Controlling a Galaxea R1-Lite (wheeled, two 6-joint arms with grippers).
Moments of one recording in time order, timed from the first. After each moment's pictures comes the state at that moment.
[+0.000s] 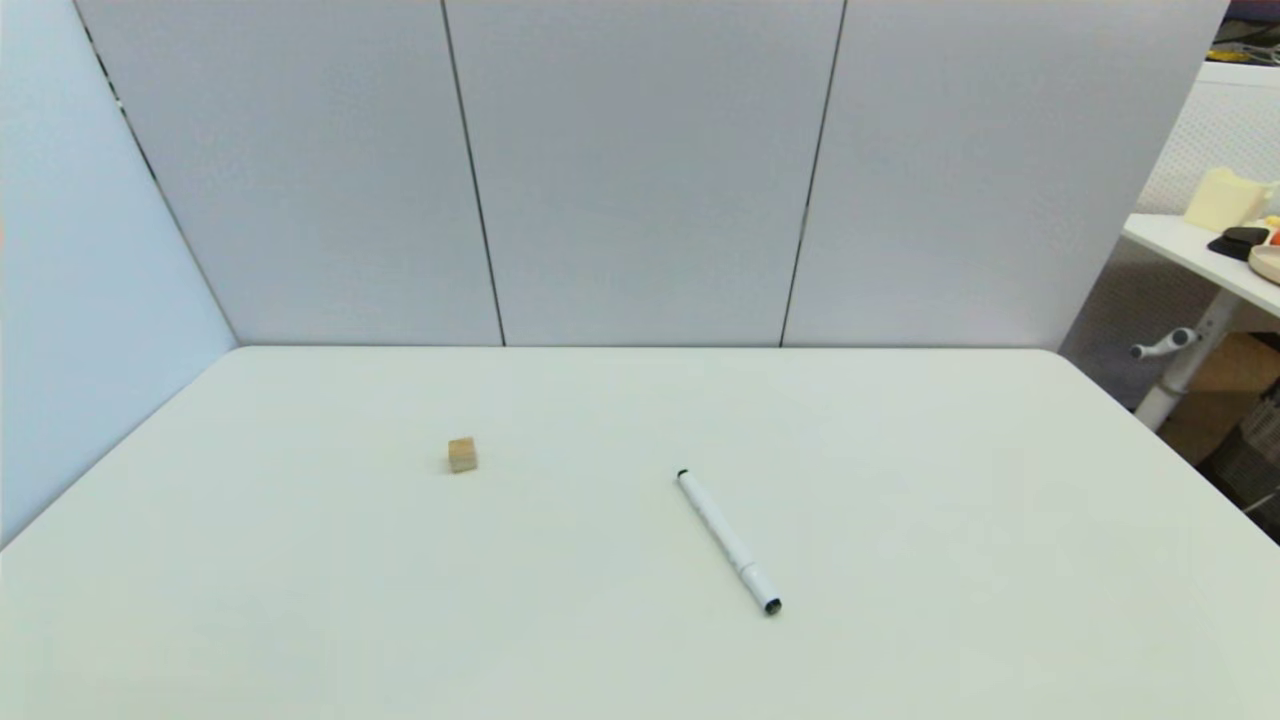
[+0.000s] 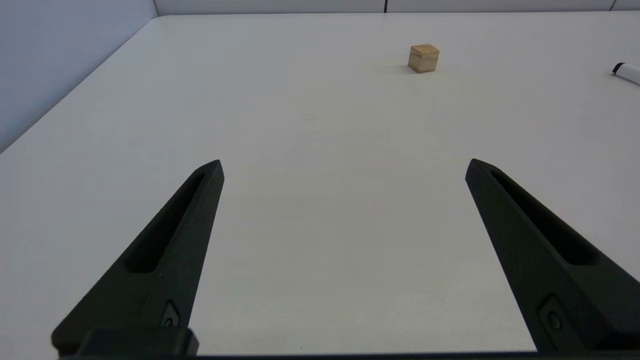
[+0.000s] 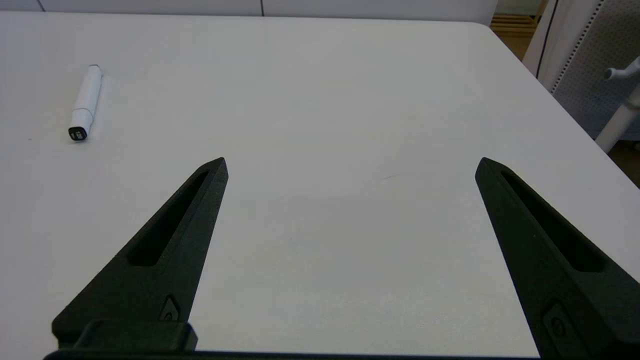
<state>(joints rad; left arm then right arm) -0.01 0.00 0.00 0.00 -0.03 0.03 0.00 0.00 0.00 0.00 0.02 -0.02</state>
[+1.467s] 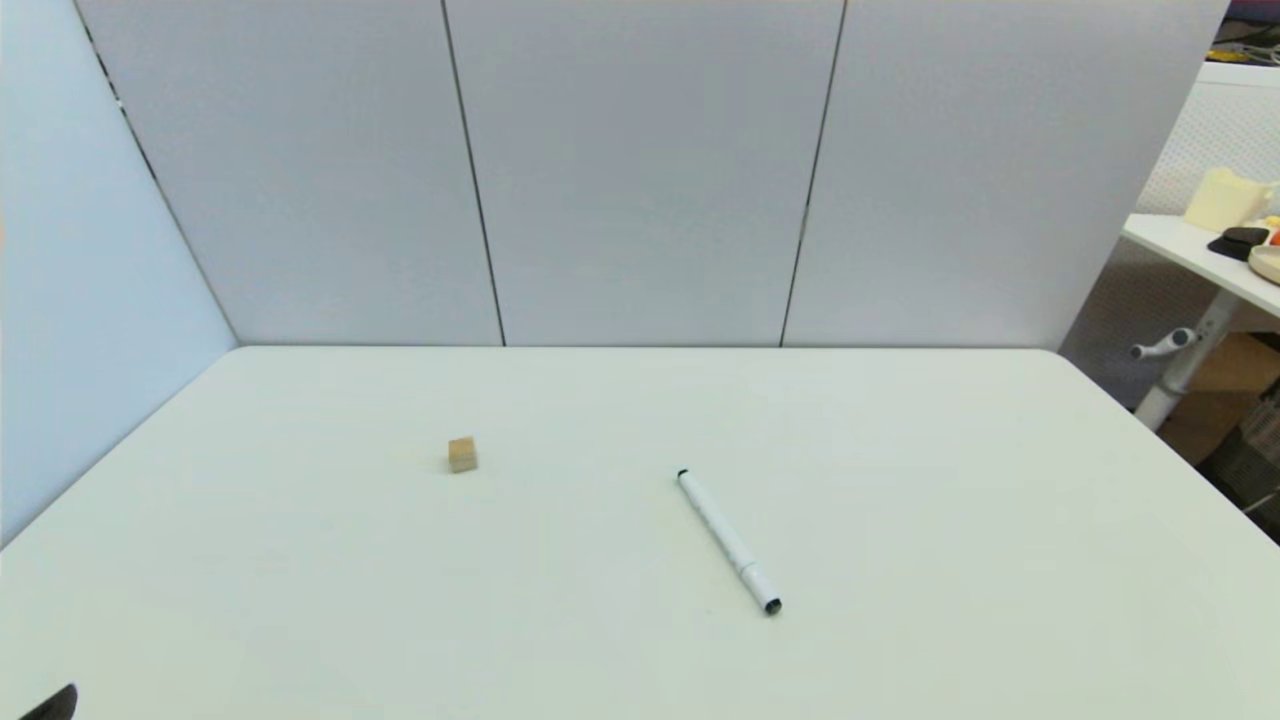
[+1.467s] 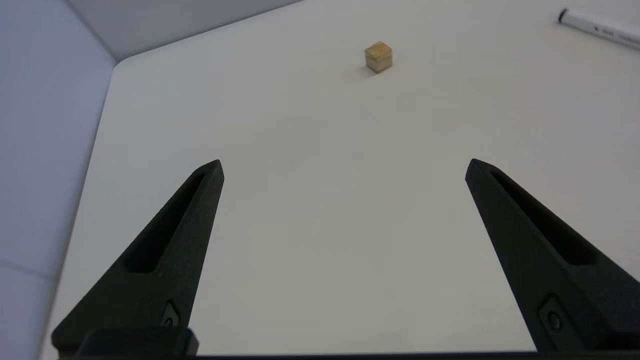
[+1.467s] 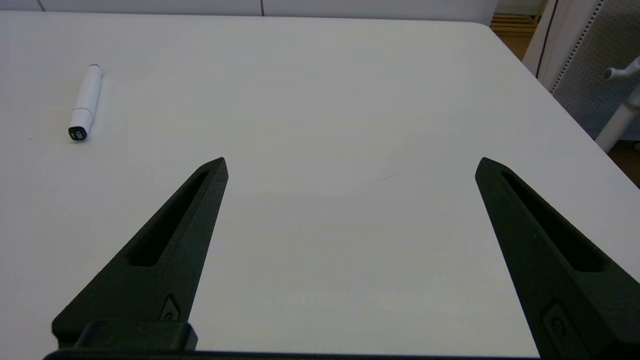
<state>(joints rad) -0.05 0.51 -0.57 0.31 -0.14 0.28 0.00 0.00 0.00 0.00 0.02 -0.02</state>
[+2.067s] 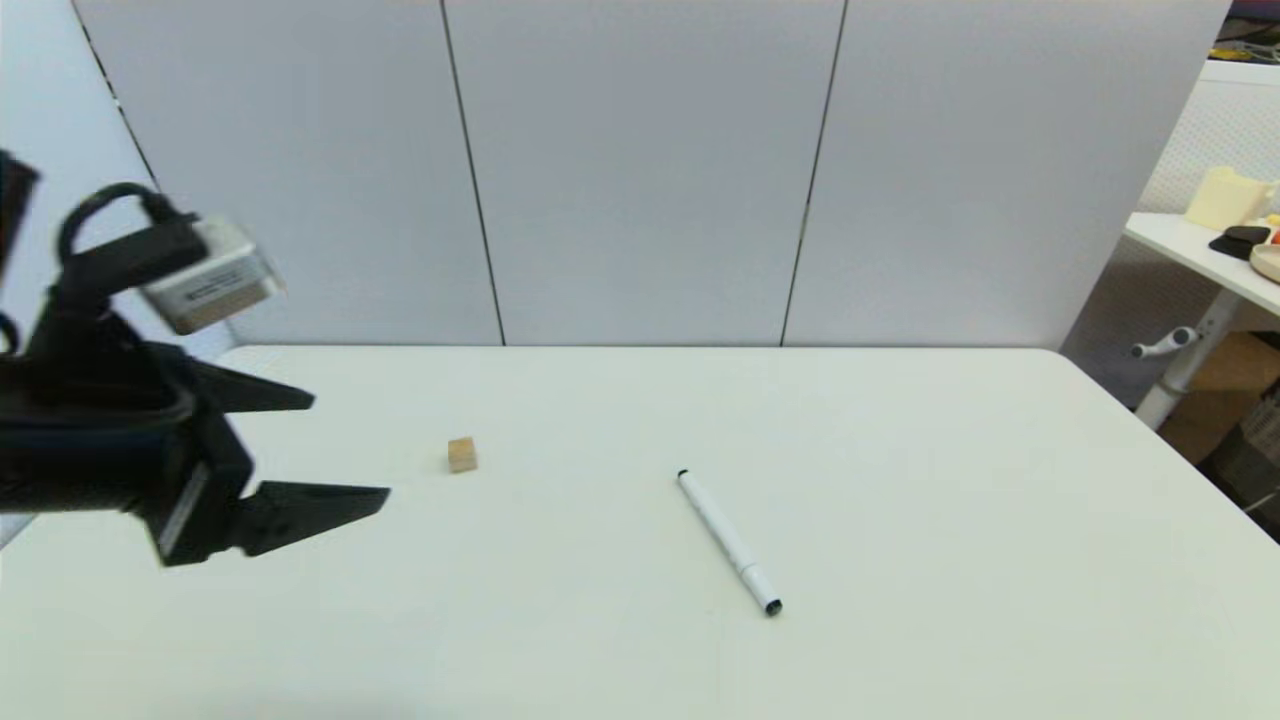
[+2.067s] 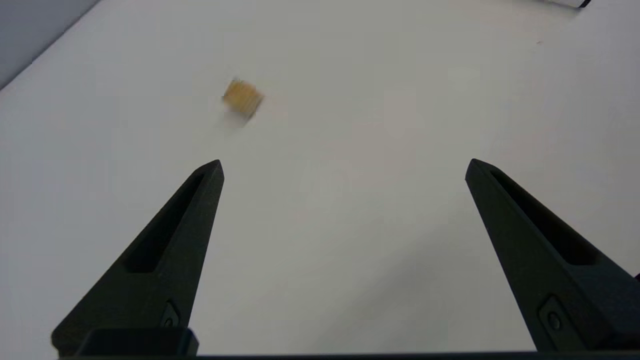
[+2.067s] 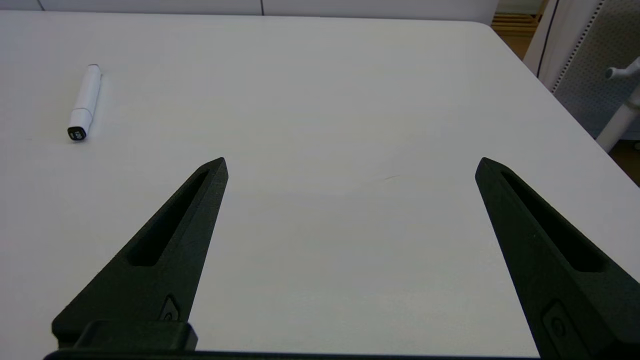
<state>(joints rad) -0.39 1.32 -1.14 0.50 -0.19 0.38 0.00 0.00 0.00 0.00 0.02 -0.02</state>
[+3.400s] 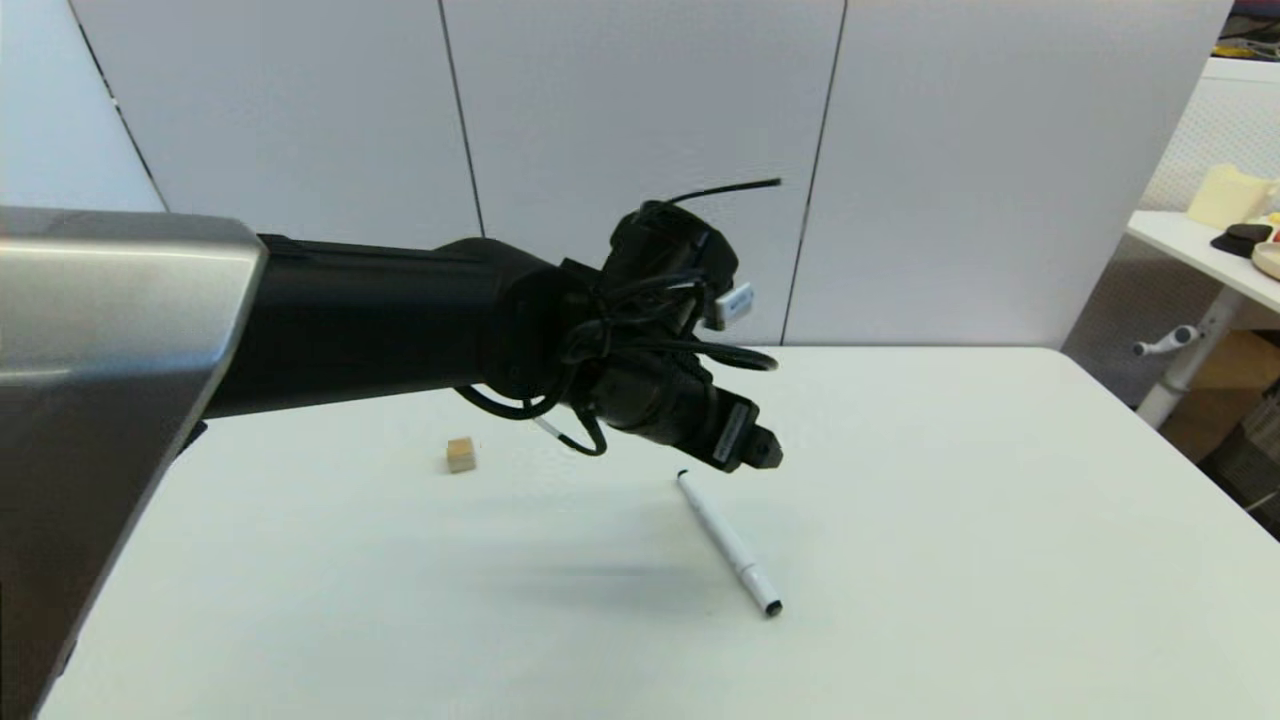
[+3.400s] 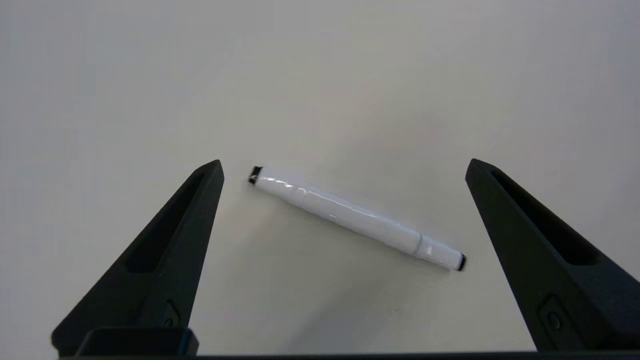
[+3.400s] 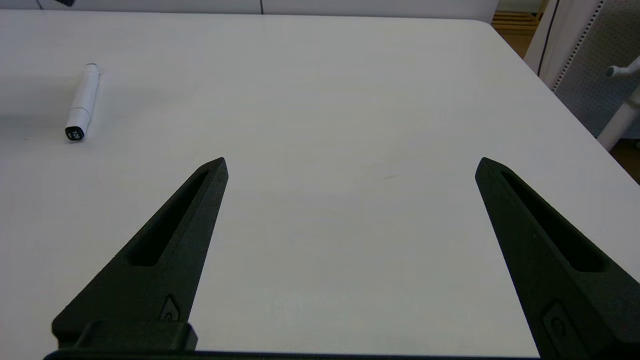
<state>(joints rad) -0.81 2.11 -1.79 0.43 -0.03 -0.09 0.00 0.00 0.00 0.00 0.02 -0.02</state>
